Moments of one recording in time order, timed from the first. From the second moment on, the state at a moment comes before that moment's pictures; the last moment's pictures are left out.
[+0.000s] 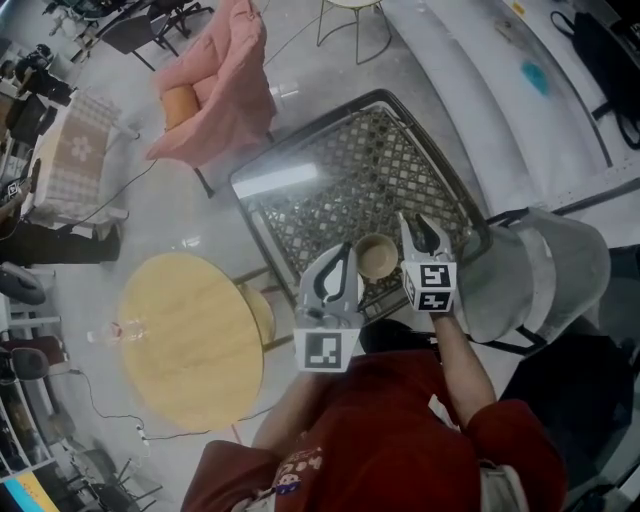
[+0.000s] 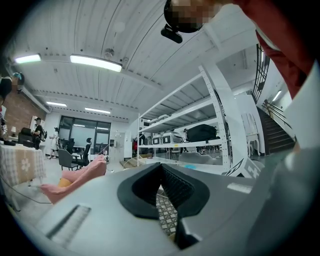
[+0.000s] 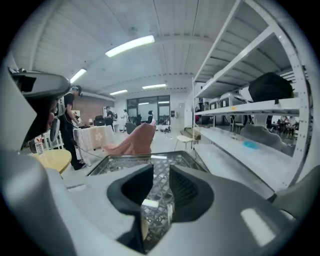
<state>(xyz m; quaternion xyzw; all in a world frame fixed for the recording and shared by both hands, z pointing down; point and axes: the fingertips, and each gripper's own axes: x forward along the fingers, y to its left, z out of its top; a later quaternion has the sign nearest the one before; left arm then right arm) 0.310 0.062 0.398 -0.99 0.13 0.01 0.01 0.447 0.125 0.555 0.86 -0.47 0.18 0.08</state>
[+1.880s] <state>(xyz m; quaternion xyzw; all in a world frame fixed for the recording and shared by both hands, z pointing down) -0.018 -0.086 0.352 -0.87 0.48 0.04 0.05 0.113 -0.086 0.365 0.62 -0.78 -0.05 -0.03</state>
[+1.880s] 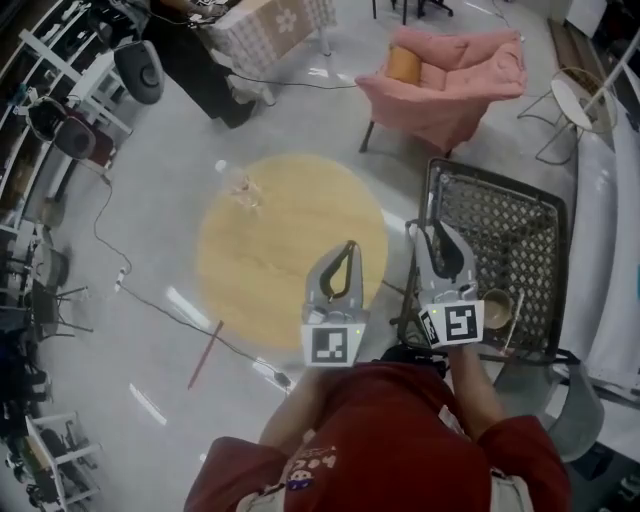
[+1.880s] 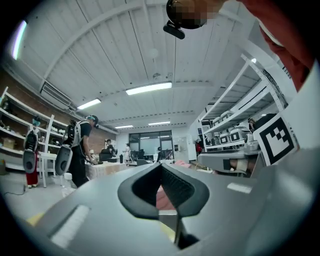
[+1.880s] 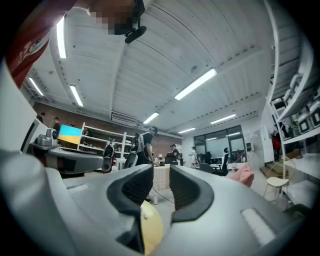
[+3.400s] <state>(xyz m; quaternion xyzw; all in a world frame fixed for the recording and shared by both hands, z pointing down) -0.257 -0.109 0.343 -0.79 0.61 0.03 0.08 -0.155 -0.135 0.359 0.47 -0.88 -0.07 -0.01</state>
